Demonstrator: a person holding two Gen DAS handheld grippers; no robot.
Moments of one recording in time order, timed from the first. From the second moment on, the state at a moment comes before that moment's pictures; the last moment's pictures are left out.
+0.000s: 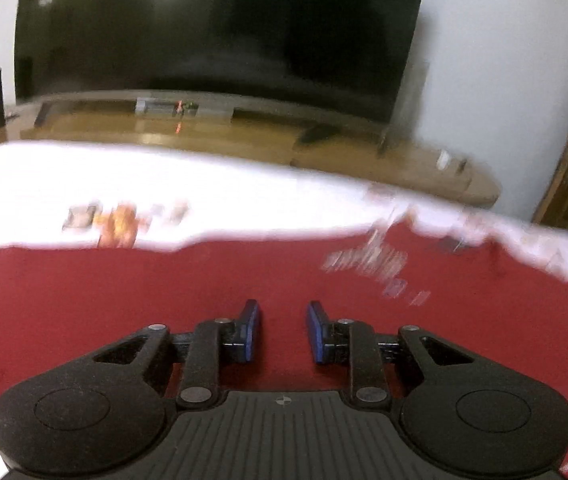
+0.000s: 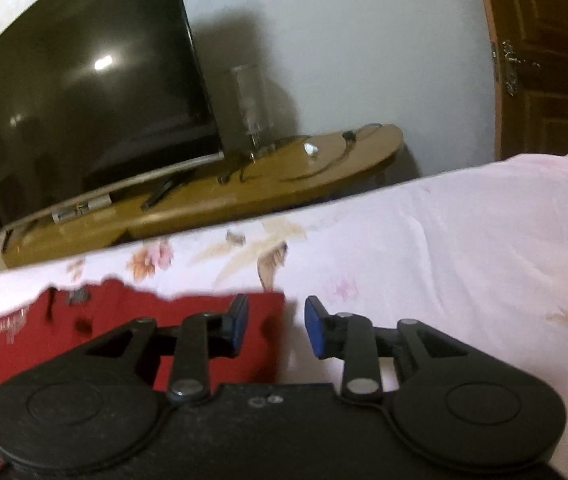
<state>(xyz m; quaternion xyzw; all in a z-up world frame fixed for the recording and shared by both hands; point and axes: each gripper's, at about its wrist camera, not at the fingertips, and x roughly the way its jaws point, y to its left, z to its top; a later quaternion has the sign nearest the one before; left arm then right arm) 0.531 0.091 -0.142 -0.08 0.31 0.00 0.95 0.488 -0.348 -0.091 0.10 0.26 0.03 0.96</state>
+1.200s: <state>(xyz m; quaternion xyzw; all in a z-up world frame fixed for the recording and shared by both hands) 0.353 0.418 -0.159 -0.44 0.20 0.20 0.85 0.345 -0.300 -0.103 0.04 0.33 -0.04 0.94</state>
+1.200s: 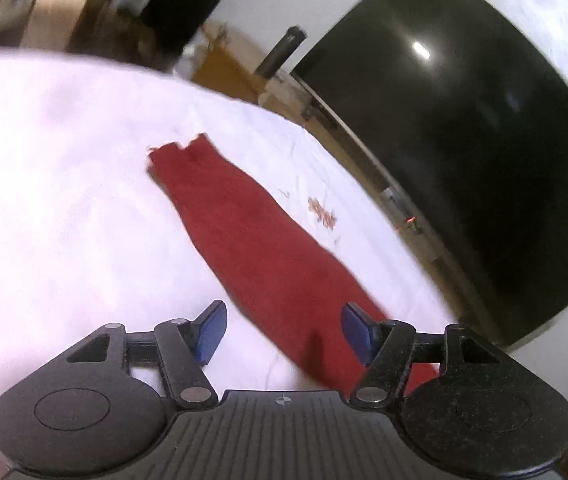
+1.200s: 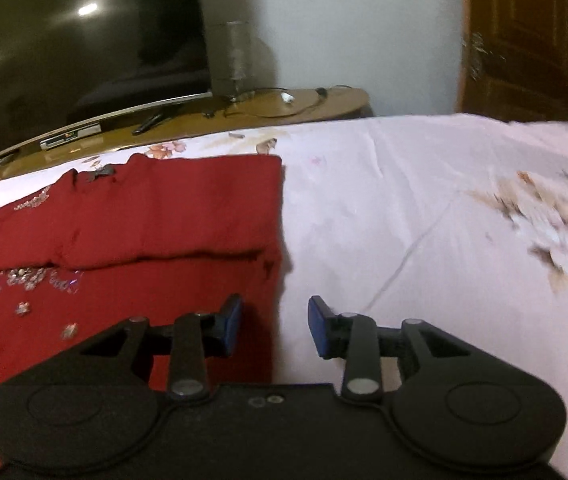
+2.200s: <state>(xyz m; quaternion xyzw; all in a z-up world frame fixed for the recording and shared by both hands) 0.509 0.031 -0.146 -0.03 0.31 -0.12 0.94 0.345 -0.273 -0.071 0.10 0.31 -0.02 0.94</state>
